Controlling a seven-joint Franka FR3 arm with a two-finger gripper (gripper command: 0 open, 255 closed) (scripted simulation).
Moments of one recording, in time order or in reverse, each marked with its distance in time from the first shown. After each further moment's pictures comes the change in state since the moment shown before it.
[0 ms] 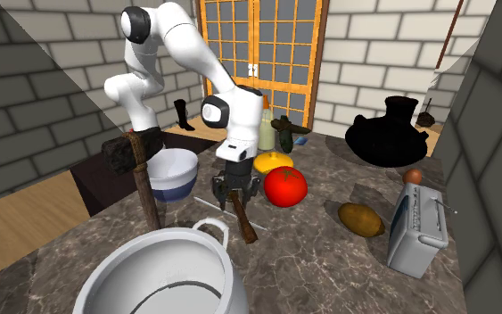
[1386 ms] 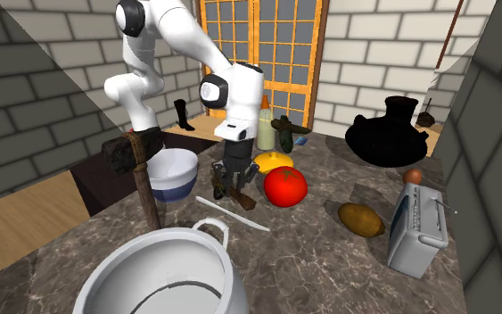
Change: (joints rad) arm 0.004 -0.088 0.000 0.015 0.003 -0.102 -0.023
